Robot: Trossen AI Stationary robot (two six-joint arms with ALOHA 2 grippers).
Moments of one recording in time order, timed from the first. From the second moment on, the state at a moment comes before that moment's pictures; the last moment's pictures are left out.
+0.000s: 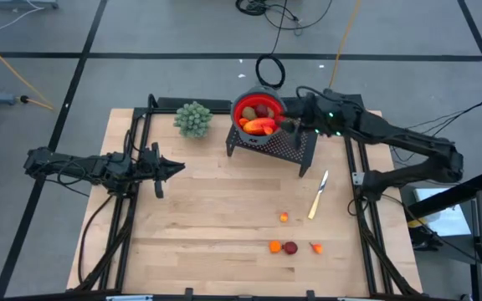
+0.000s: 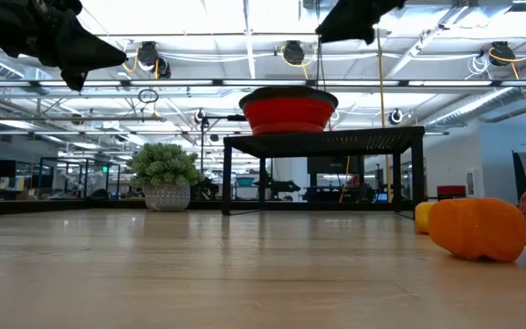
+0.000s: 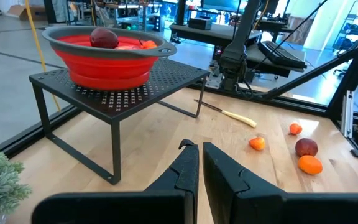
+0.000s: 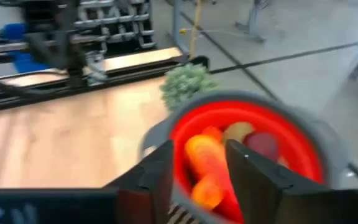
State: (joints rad) left arm -0.15 0.37 0.31 -0.09 -0.34 -0.19; right arm -0.34 1.16 1.18 -0.38 0.03 0.00
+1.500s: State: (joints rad) left arm -0.15 0.37 0.31 -0.08 -0.34 -0.20; right arm 0.46 1.02 1.01 -0.41 0.02 0.13
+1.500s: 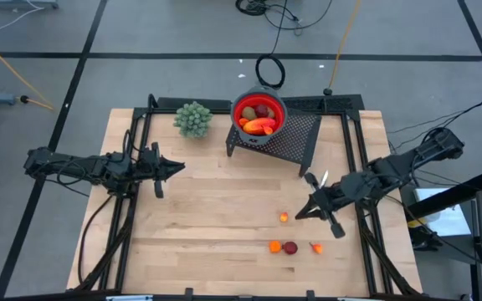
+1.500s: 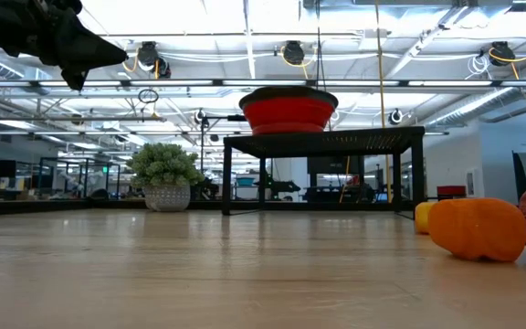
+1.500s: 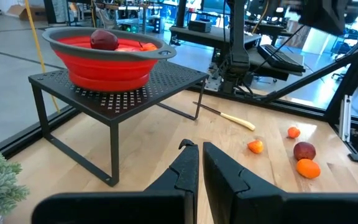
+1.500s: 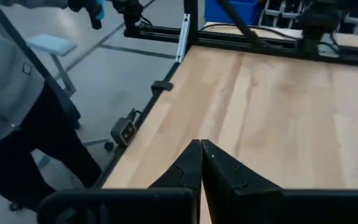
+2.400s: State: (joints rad) left arm -0.15 0.37 0.31 -0.08 -0.34 -0.25; right arm 0.52 1.27 0.82 -0.32 -0.27 0.32
